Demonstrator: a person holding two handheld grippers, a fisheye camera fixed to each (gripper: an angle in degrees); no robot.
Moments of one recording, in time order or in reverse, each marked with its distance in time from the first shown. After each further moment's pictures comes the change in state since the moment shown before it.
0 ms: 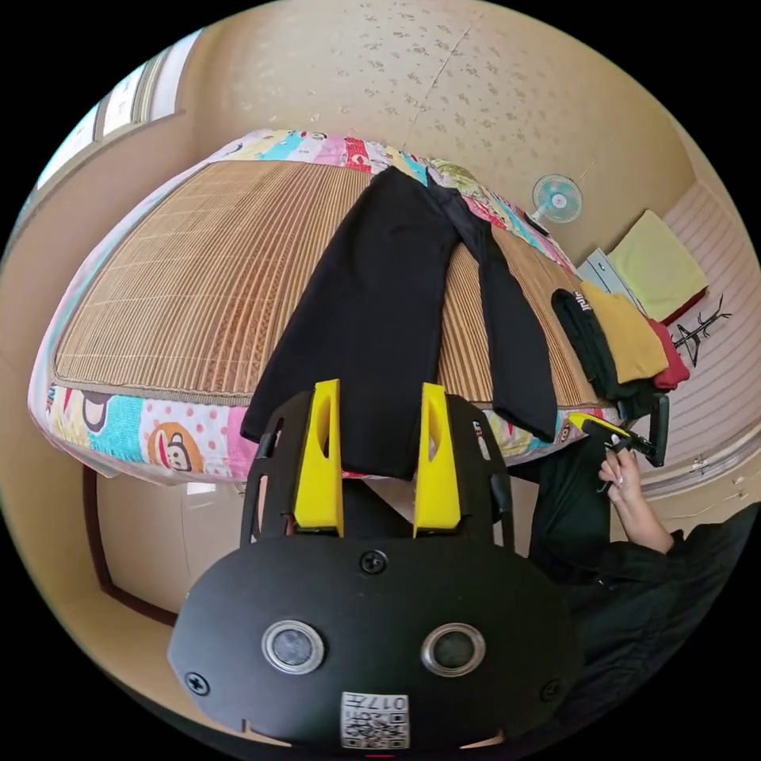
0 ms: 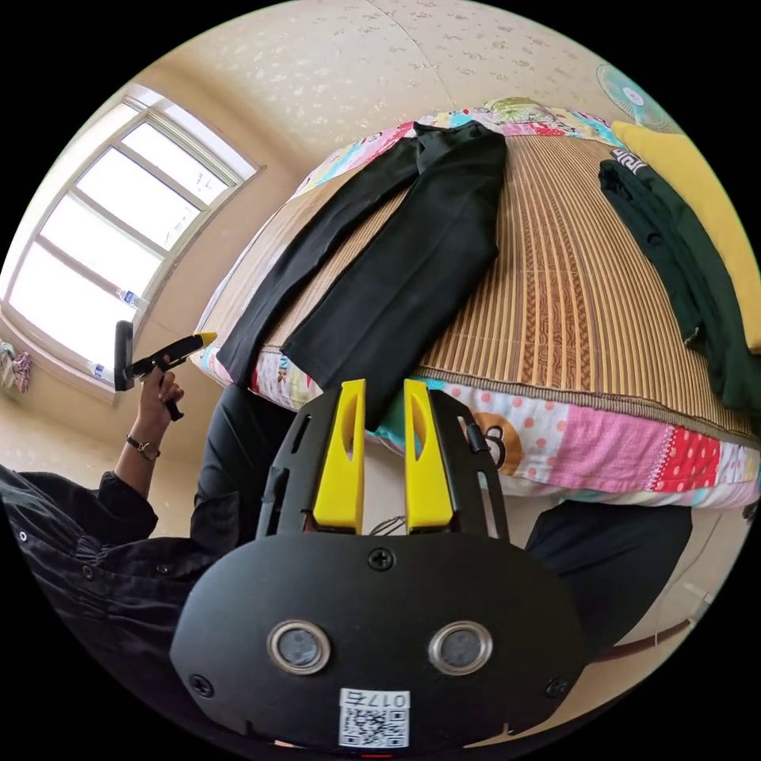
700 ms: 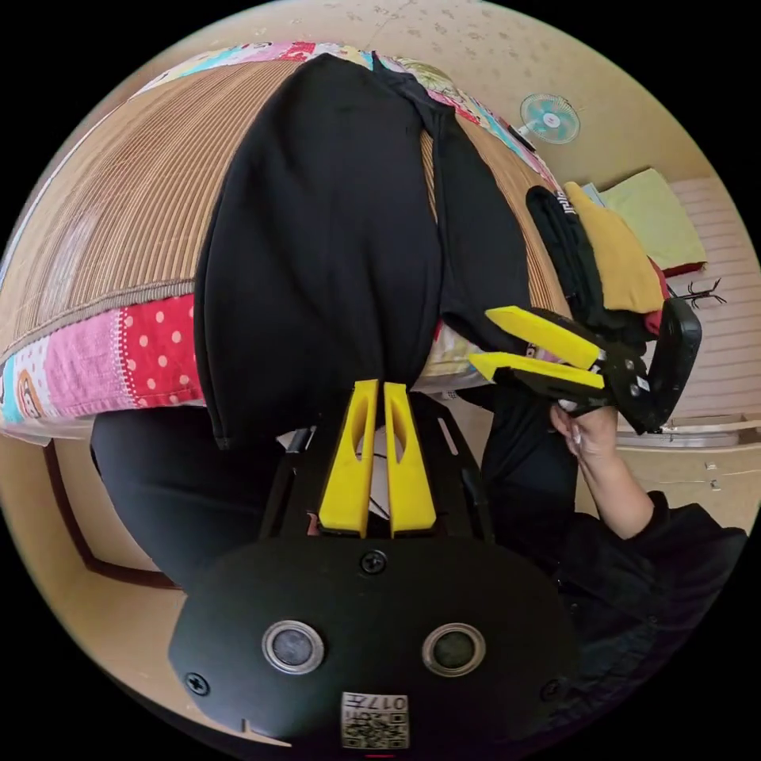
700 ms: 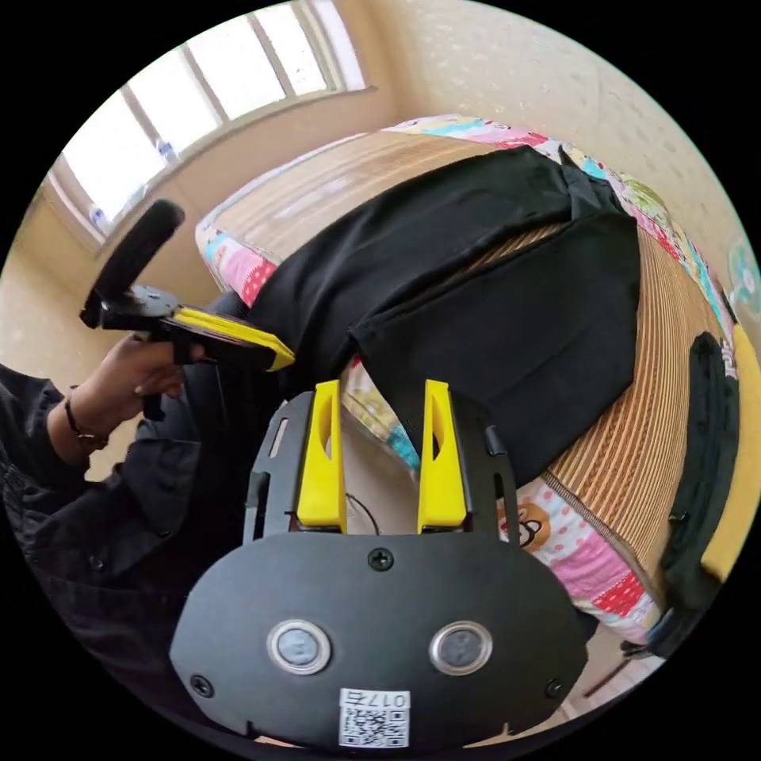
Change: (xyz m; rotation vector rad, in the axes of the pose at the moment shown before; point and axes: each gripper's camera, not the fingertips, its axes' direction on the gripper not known) left arm 0.053 0.023 0.085 -0.326 0.140 -0.011; right arm -0.112 0.019 0.098 -0.208 0.214 -0.487
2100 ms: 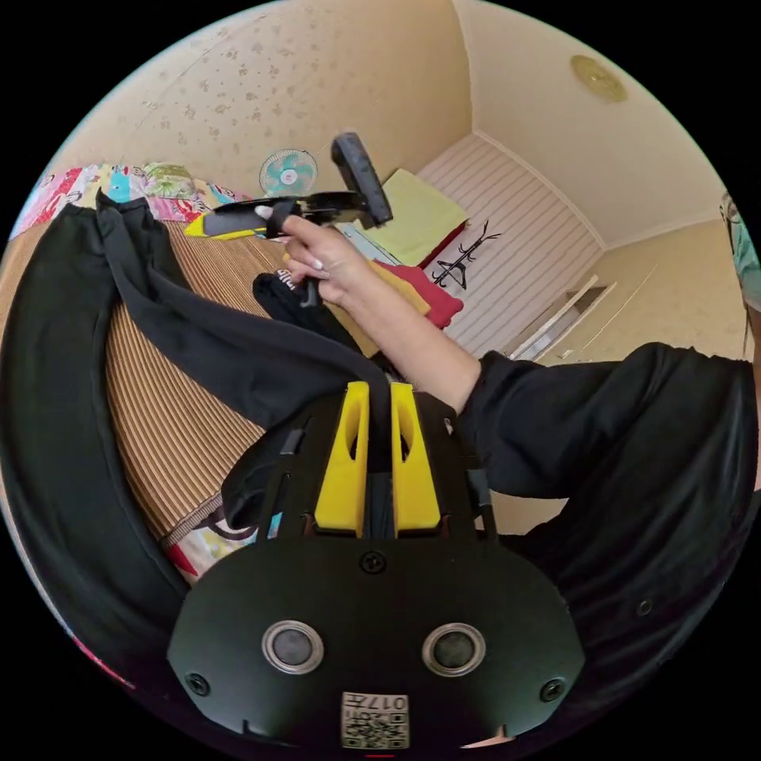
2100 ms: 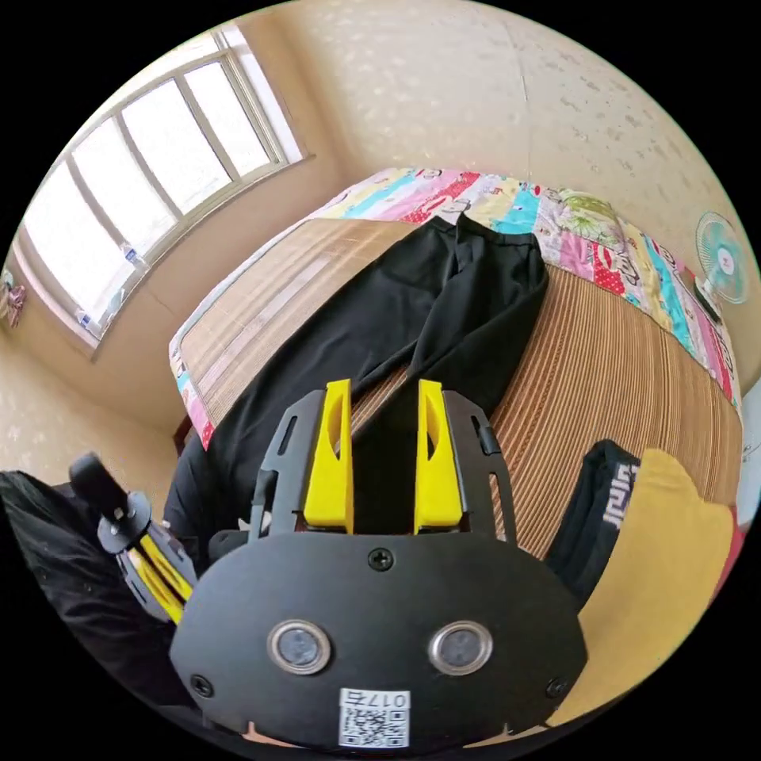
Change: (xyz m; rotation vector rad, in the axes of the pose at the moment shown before) left arm 0.052 0.060 -0.069 0.259 0.569 0.633; right arm 0.203 -0.141 -0.066 0.128 -0.055 0.158
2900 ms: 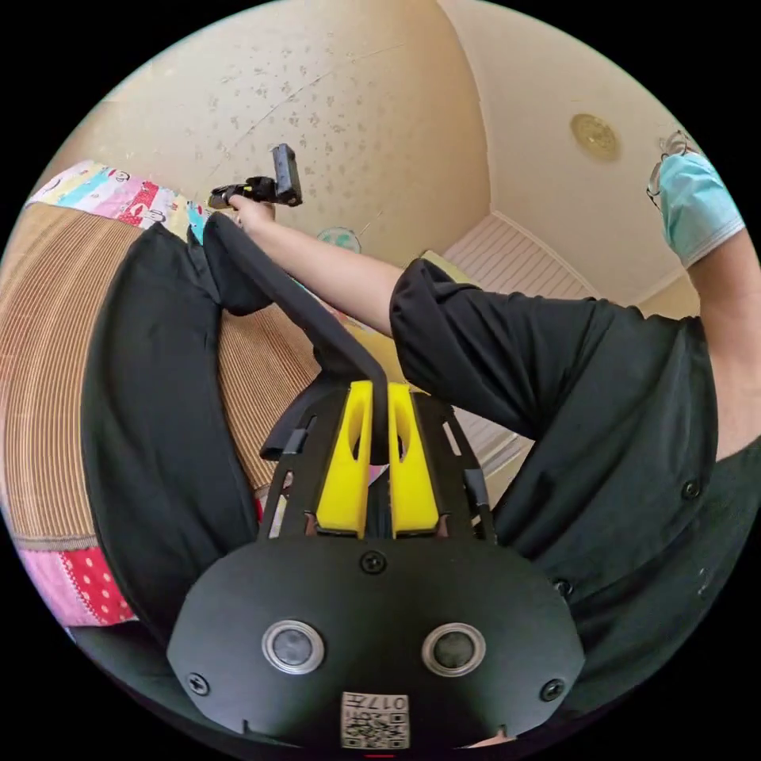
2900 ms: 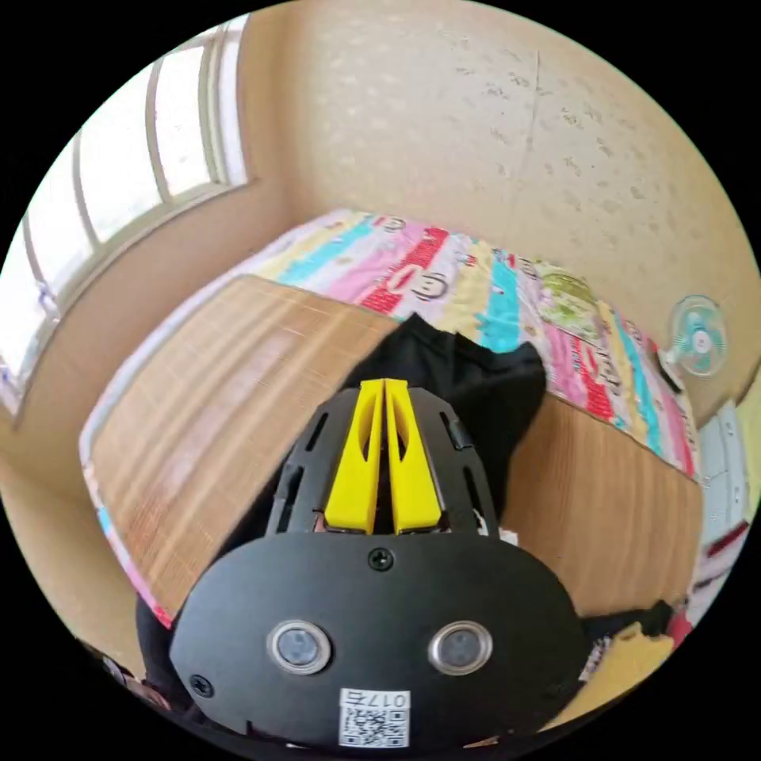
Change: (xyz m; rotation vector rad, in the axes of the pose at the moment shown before) left arm -0.022 0.083 -0.162 0.336 -0.077 -0.148; right arm -0.021 -0.213 0.086 0.231 0.144 0.020
